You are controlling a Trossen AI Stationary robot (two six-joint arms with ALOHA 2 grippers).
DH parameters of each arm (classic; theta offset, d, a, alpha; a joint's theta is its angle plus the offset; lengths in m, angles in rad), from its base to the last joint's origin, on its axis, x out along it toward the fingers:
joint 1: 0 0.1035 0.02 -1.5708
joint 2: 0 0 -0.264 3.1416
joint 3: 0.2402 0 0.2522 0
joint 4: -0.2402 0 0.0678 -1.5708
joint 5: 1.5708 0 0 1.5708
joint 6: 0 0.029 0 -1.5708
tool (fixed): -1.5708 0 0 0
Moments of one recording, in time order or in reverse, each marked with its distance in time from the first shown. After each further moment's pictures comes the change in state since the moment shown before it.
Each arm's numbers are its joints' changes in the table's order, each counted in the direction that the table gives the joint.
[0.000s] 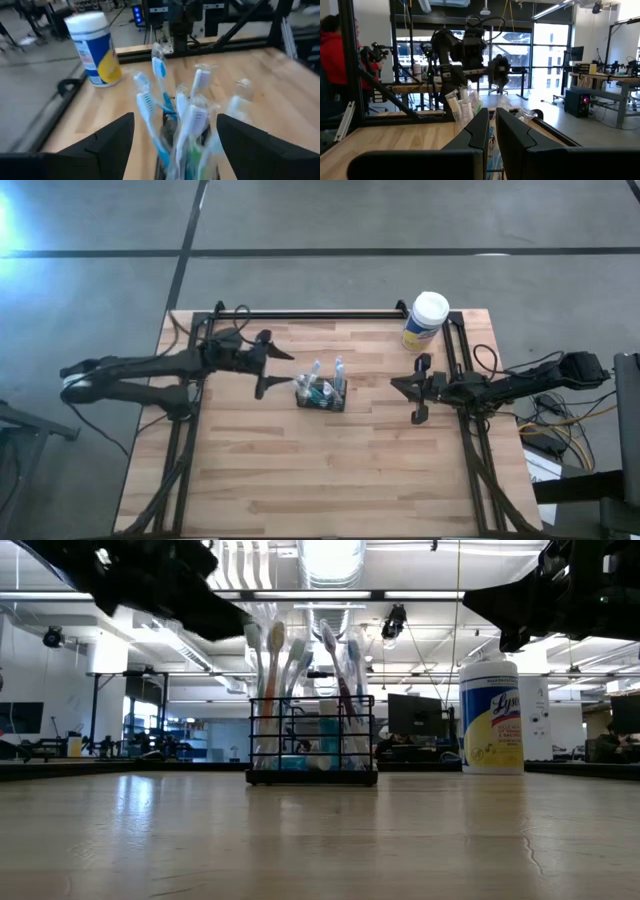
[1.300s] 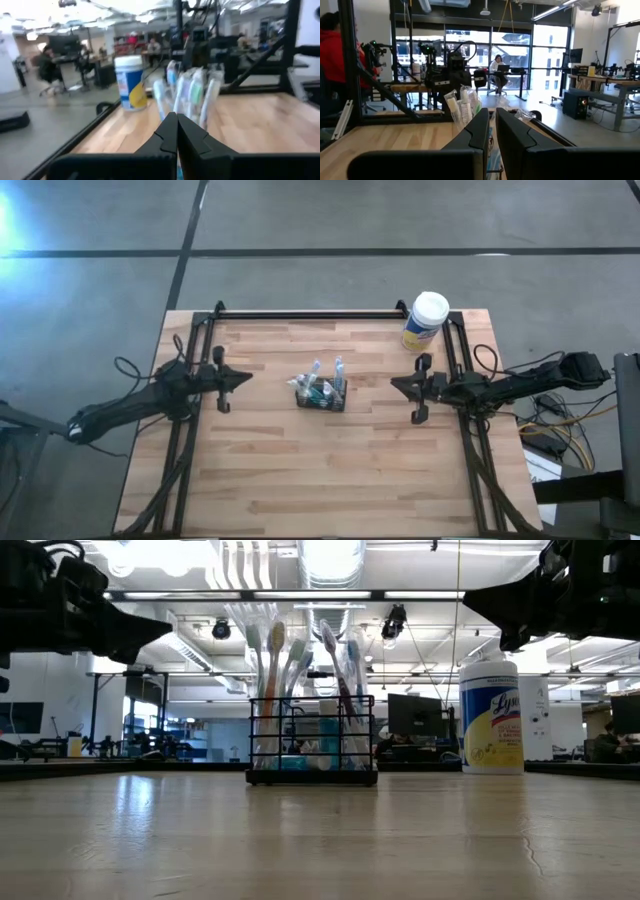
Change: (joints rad) left arm 0.009 -0.912 -0.543 -0.104 0.132 -0.122; right arm 0.000 -0.009 0.000 -0.007 -0.001 -0.019
